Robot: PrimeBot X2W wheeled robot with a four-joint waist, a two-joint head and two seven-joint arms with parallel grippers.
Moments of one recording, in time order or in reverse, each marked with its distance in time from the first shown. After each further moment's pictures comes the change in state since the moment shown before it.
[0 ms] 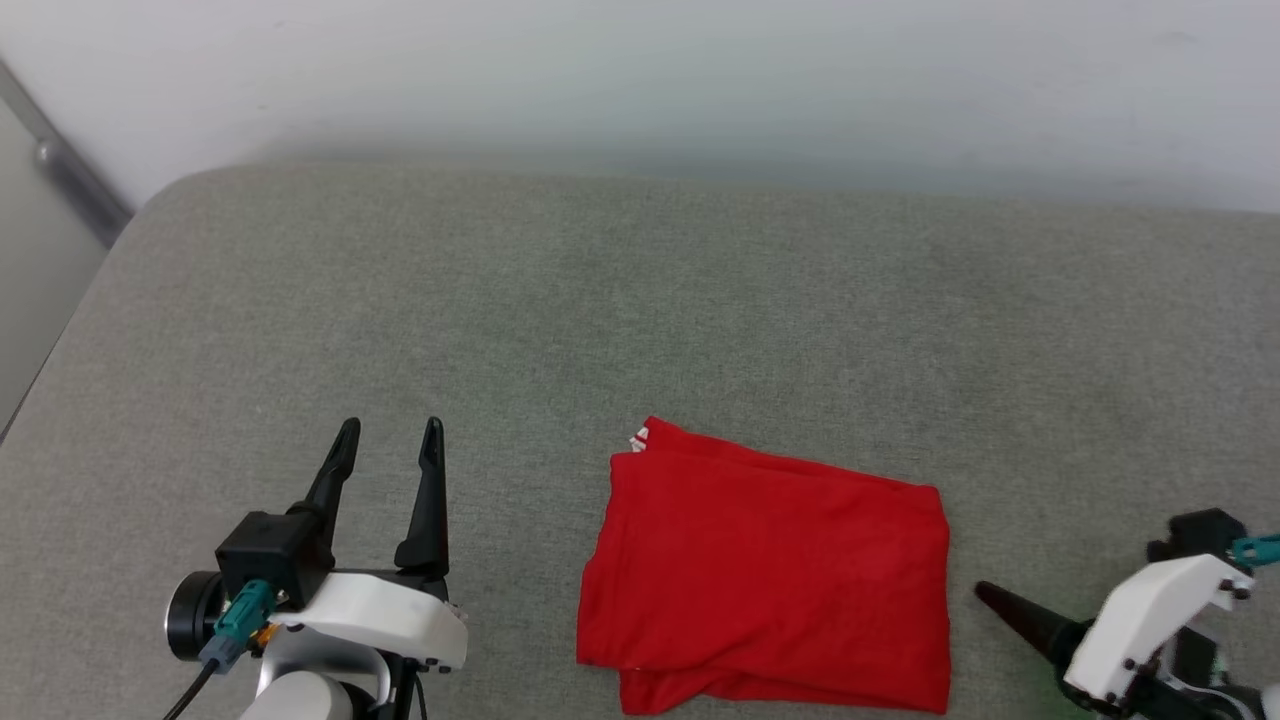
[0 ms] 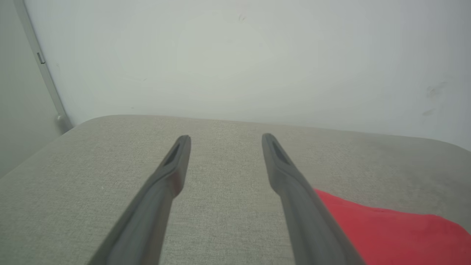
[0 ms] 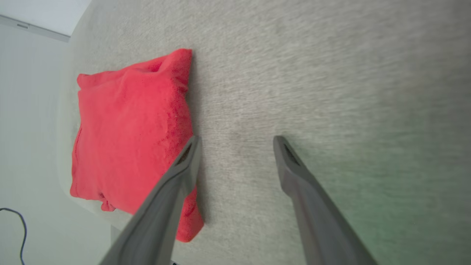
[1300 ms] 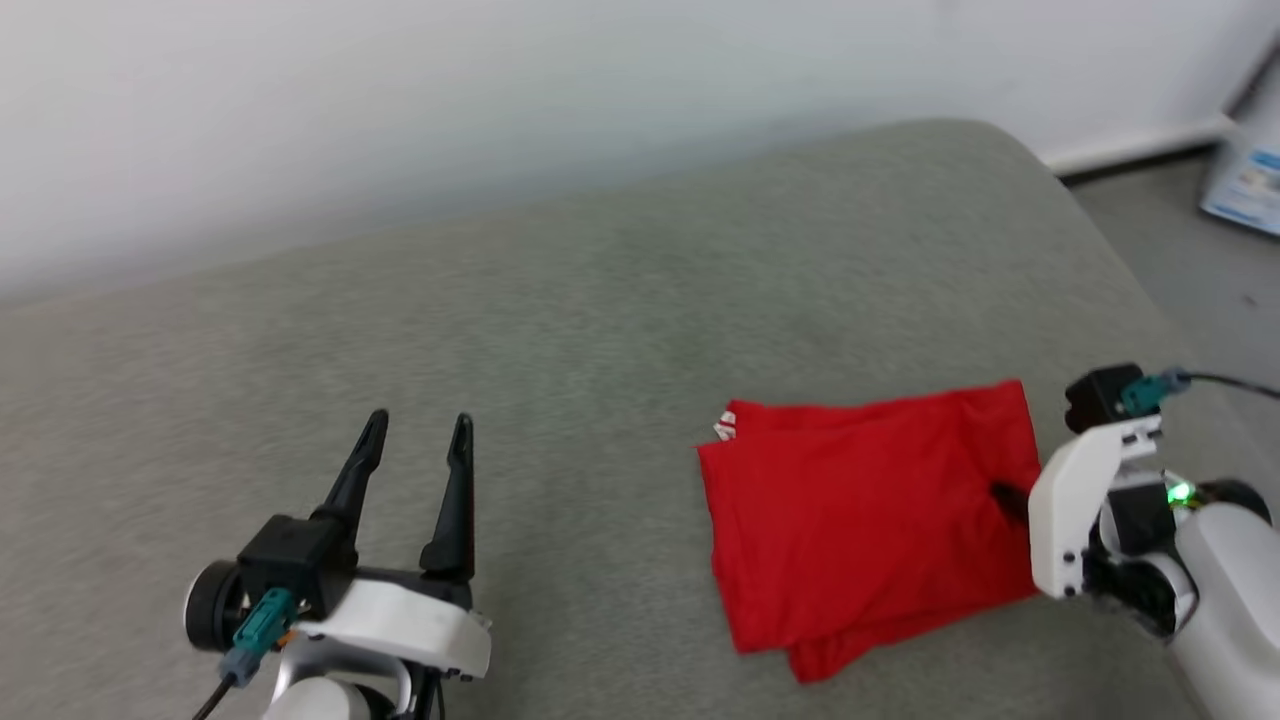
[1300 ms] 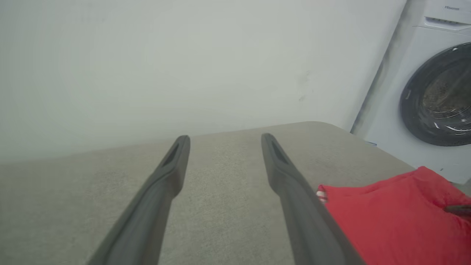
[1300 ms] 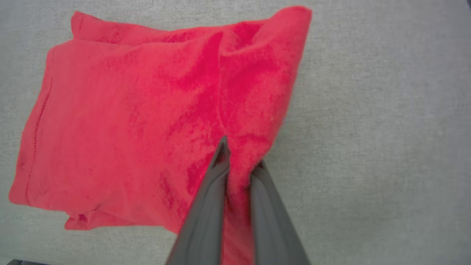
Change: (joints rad) left arm 0.010 -0.010 -0.018 -0.056 0.039 -0.013 0.009; right arm -0.380 -0.200 0.523 0.303 -0.139 0.000 -0.169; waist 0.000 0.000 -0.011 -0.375
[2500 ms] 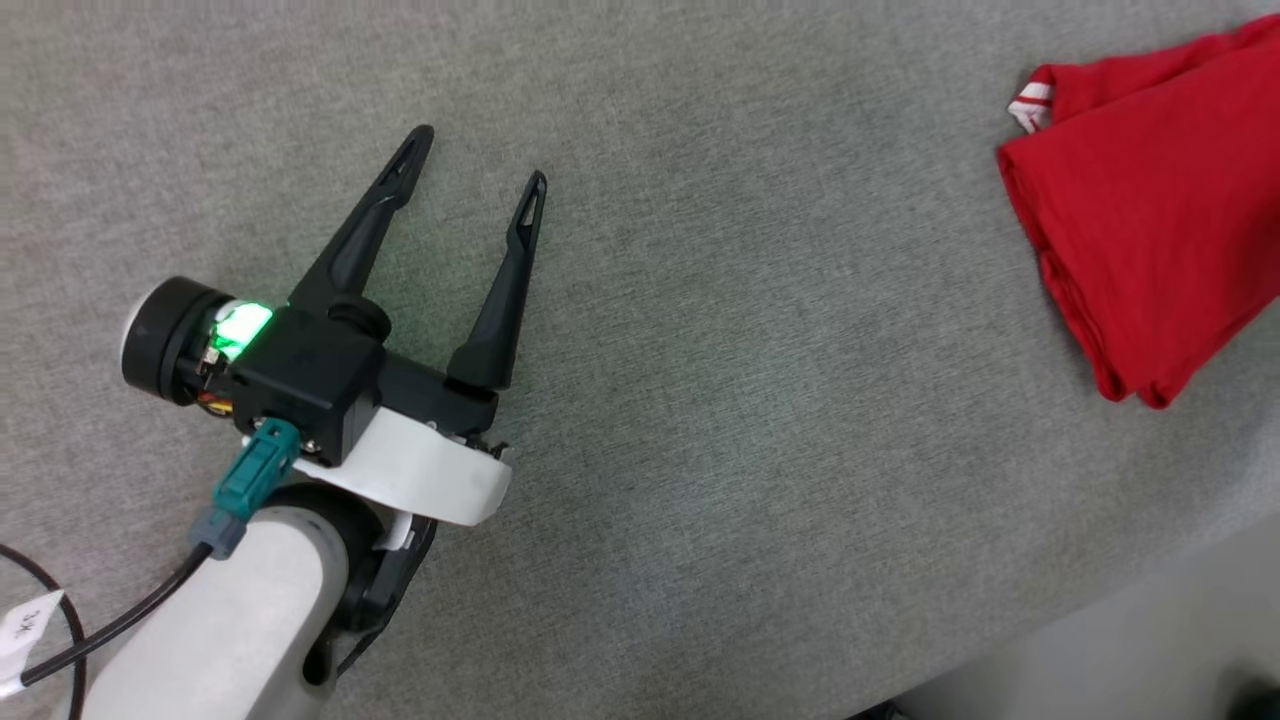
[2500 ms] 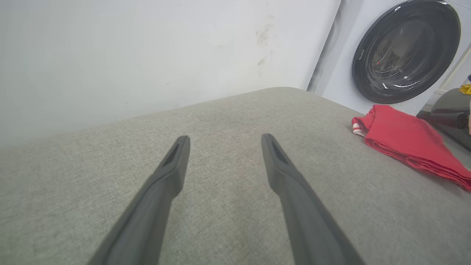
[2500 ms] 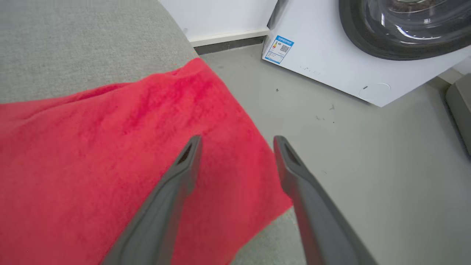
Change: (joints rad) left arm -0.381 0.121 -0.077 -0.254 0.173 -0.068 0.237; right arm -0.535 -0.025 -0.465 0.669 -0.376 0.000 -0.741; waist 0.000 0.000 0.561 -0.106
